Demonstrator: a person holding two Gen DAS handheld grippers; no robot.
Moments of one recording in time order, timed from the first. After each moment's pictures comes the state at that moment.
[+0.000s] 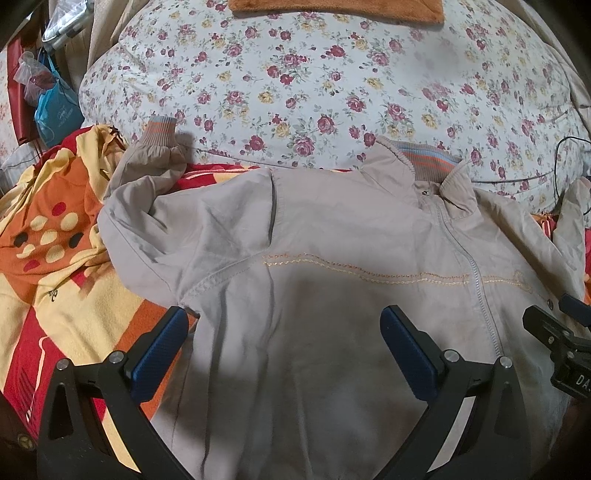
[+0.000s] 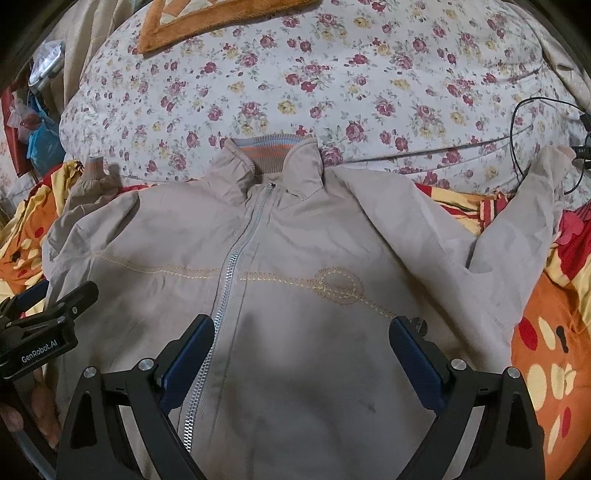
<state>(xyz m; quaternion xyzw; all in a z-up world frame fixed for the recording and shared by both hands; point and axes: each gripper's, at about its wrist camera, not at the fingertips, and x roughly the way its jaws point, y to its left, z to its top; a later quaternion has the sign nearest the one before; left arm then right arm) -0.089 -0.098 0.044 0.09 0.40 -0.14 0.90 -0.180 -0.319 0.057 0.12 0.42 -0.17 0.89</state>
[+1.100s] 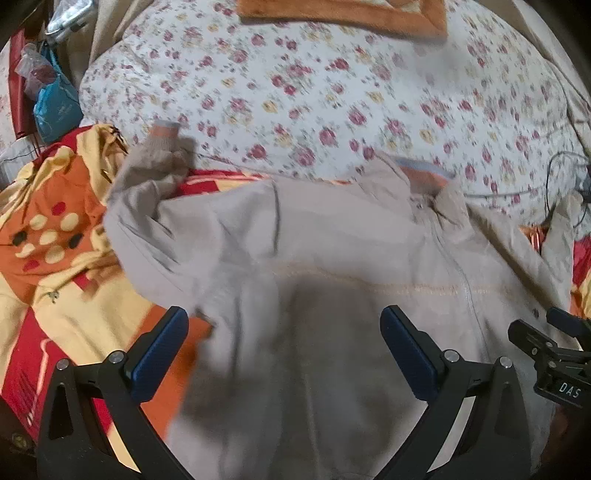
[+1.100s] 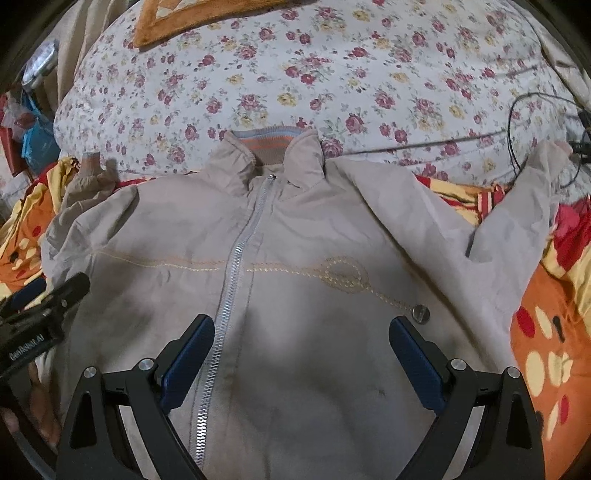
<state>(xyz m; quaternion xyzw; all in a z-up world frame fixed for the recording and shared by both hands) -0.085 -0.082 0.062 0.07 0.40 -0.16 0.90 -0.179 -0.312 0.058 0.11 0.43 -0.17 0.88</state>
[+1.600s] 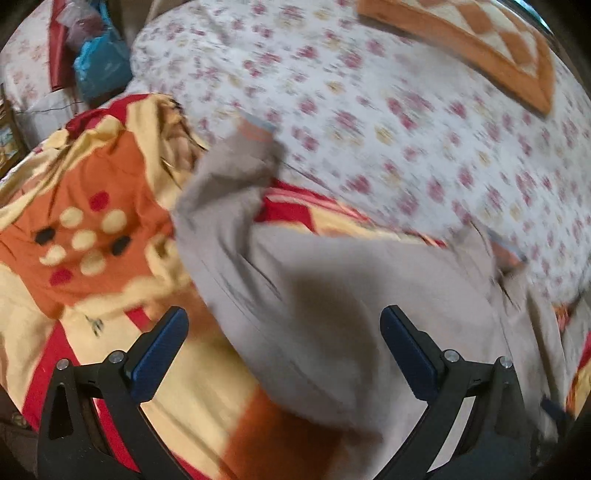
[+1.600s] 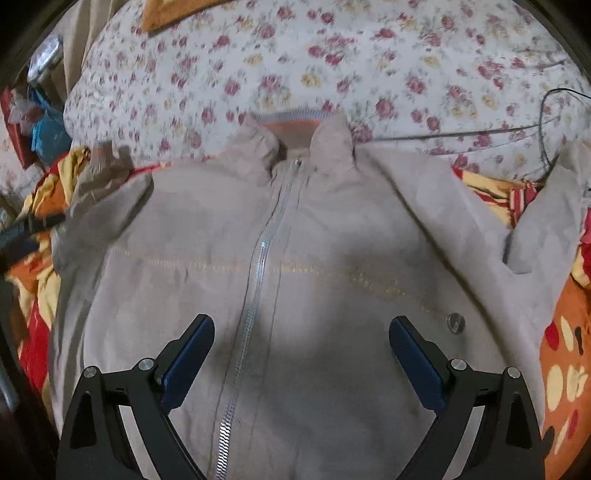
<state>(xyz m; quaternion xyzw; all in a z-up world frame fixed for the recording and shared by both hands) 0.026 -0.004 0.080 0.00 0.43 -0.07 0.90 -0.156 -0.311 0.050 0.13 0.47 -0.12 0.87</state>
